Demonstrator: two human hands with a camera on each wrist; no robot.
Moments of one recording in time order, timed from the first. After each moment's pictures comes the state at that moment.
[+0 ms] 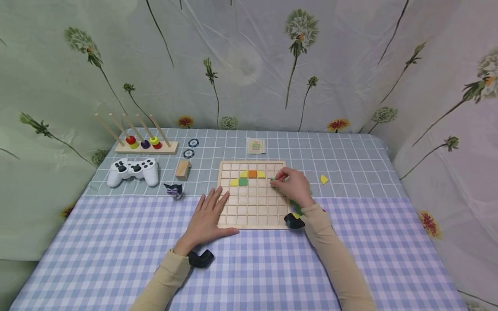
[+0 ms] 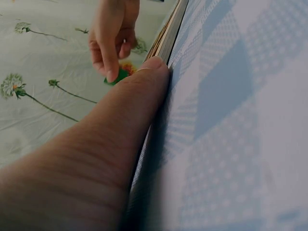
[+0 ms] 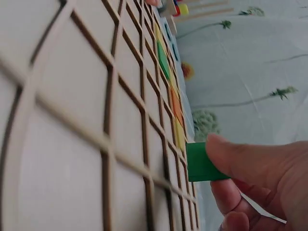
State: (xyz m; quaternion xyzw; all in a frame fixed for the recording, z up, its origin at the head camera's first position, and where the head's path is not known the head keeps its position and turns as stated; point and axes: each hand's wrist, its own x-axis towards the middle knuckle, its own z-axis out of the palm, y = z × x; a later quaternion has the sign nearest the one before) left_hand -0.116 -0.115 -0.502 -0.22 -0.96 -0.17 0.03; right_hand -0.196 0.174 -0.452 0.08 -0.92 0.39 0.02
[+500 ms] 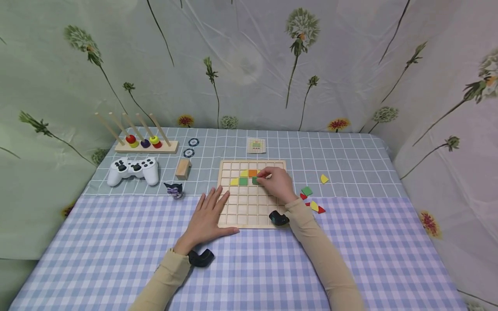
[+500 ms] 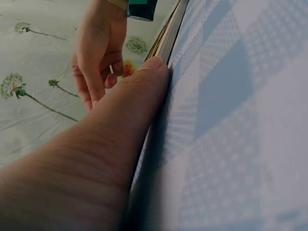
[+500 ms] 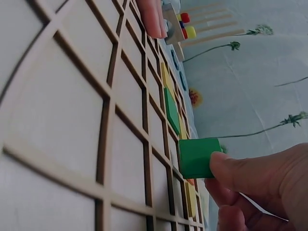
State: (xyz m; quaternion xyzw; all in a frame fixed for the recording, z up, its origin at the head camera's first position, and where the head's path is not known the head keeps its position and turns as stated) left_hand -0.116 -0.115 -0.501 -0.22 -0.96 -0.17 0.03; right_hand -0.207 0.129 -0.452 0.09 -0.92 0.39 -0.02
